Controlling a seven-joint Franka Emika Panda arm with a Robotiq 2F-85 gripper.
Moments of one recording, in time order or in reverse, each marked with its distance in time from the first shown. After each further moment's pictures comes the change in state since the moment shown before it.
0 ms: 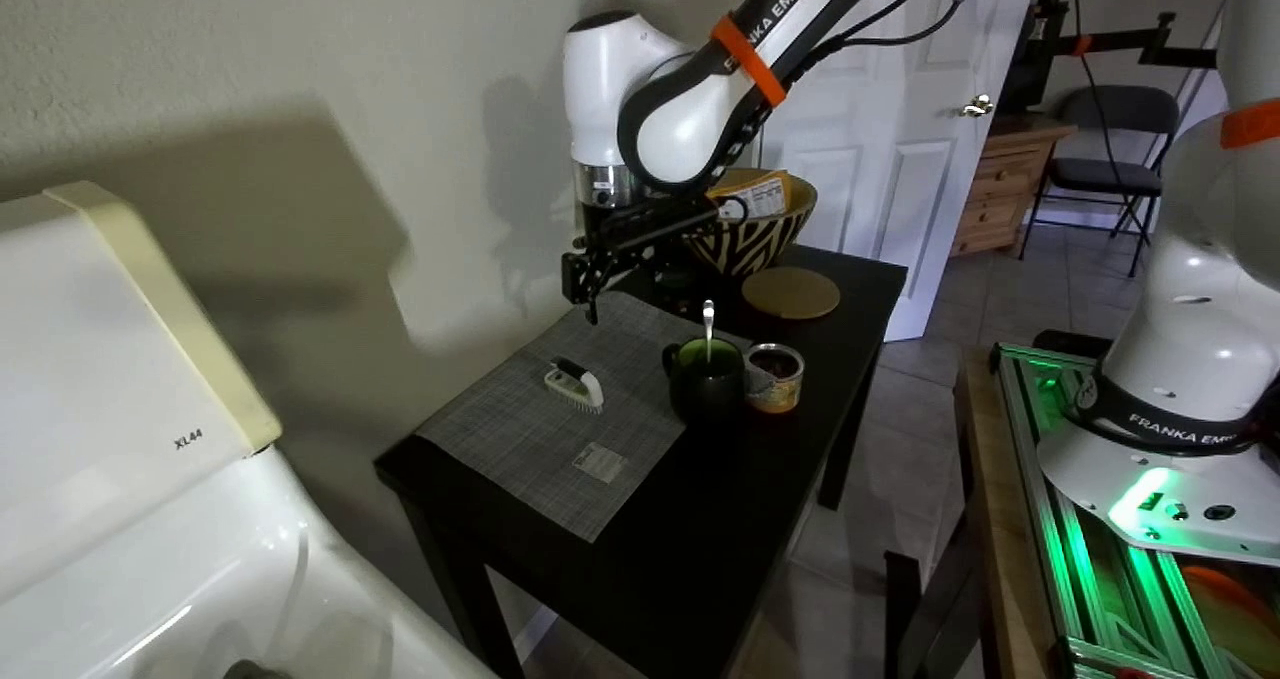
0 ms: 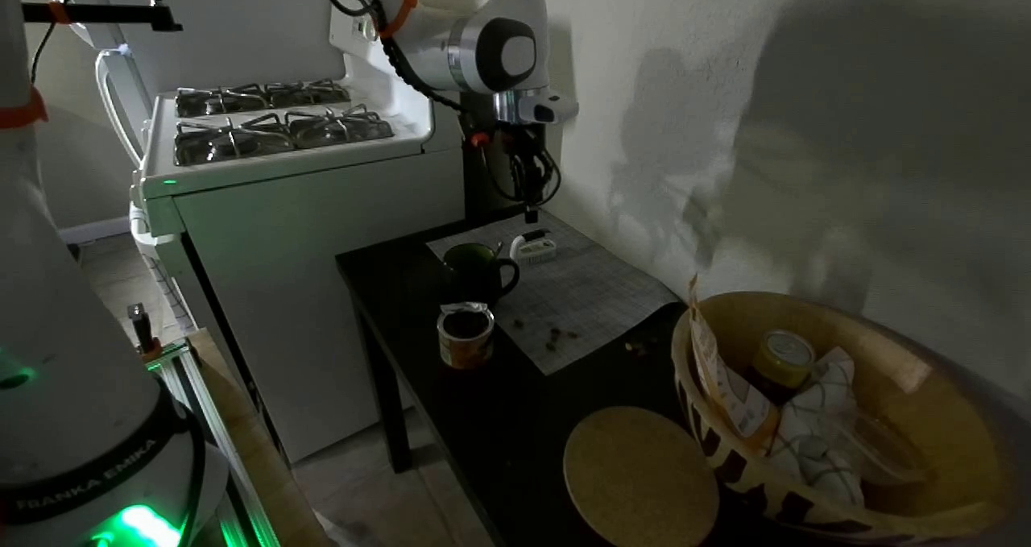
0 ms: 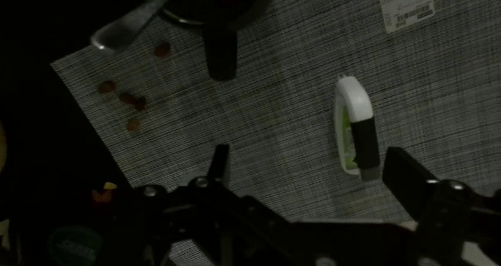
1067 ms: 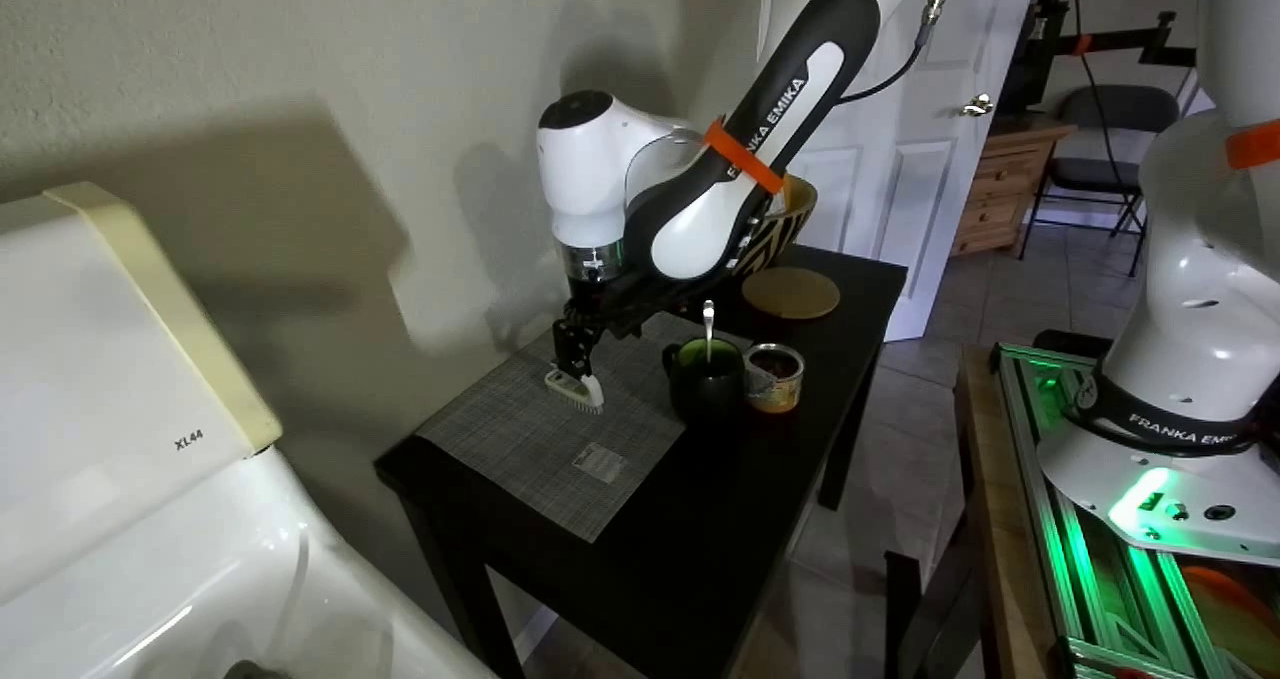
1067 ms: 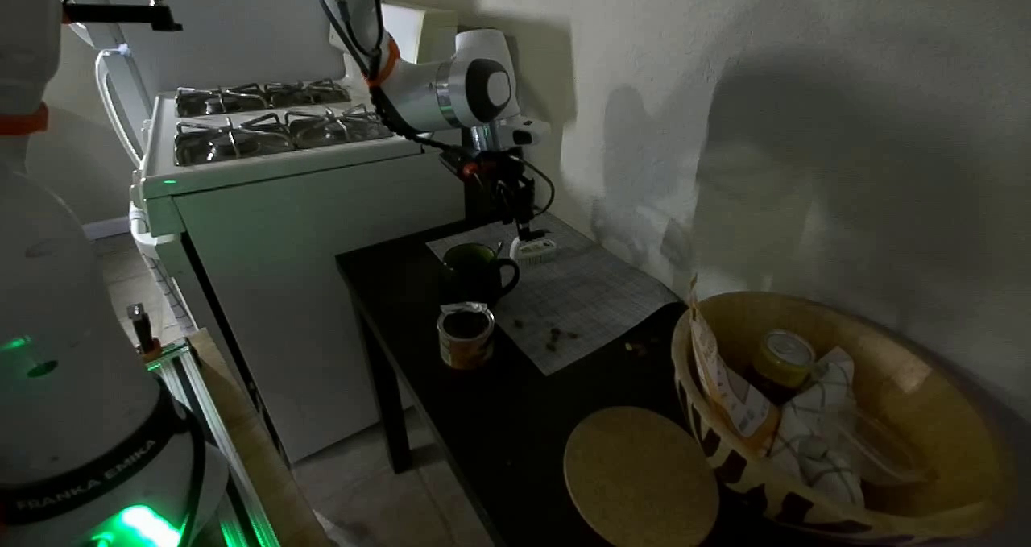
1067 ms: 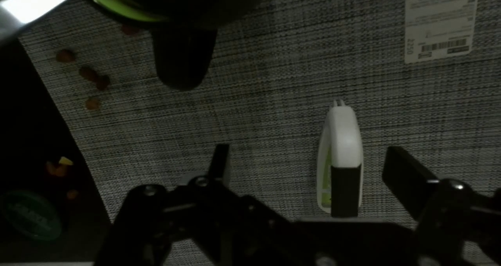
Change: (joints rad) arm 0.203 0.125 -0.131 0.019 -0.178 0.096 0.057
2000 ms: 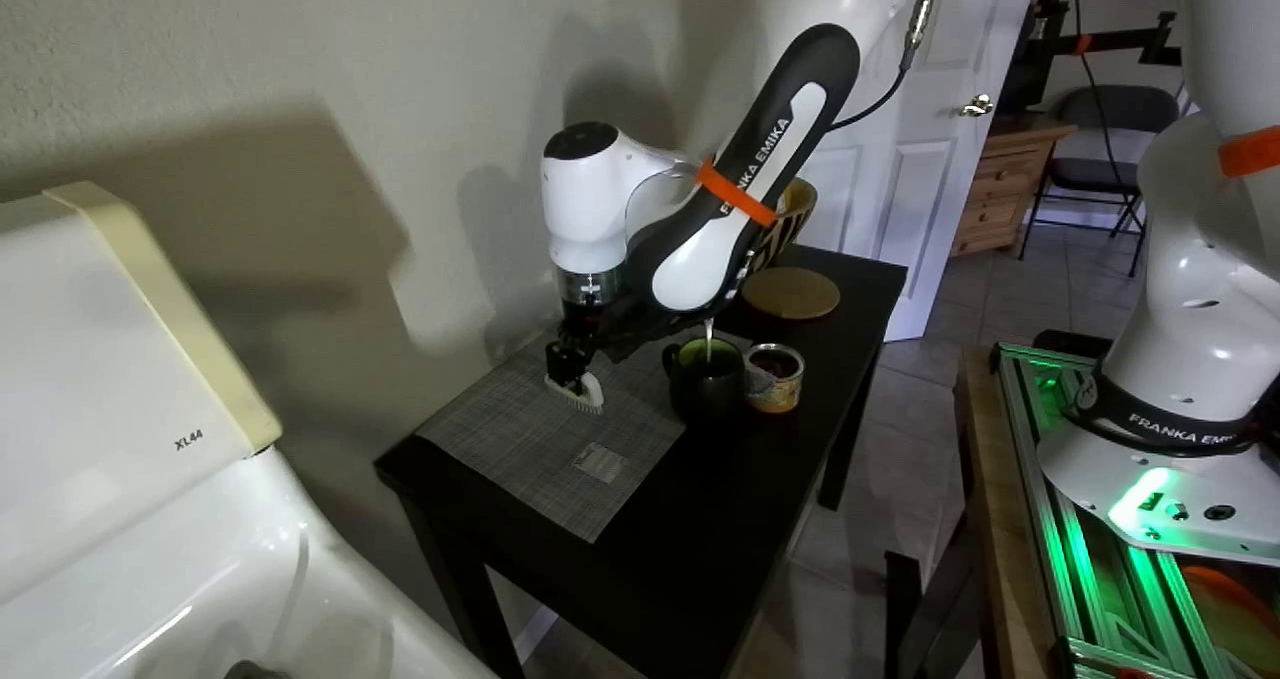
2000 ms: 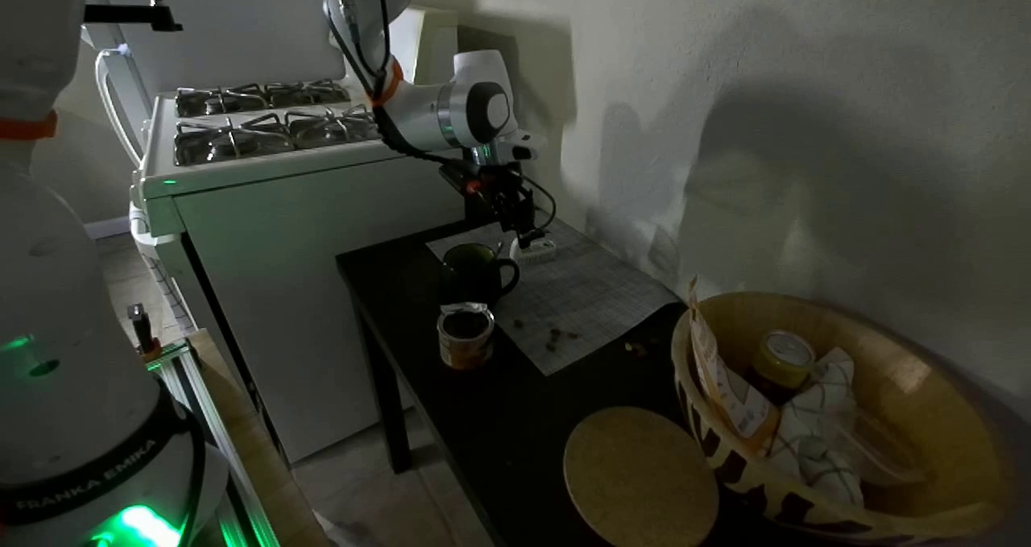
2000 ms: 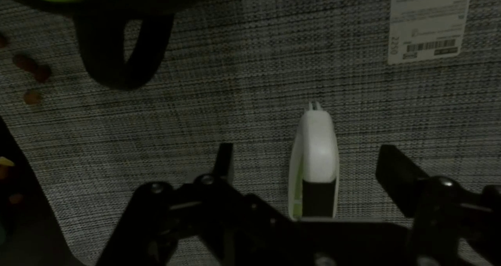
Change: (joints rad) arm 0.013 0.072 -0.009 0.011 0.005 0.120 -0.027
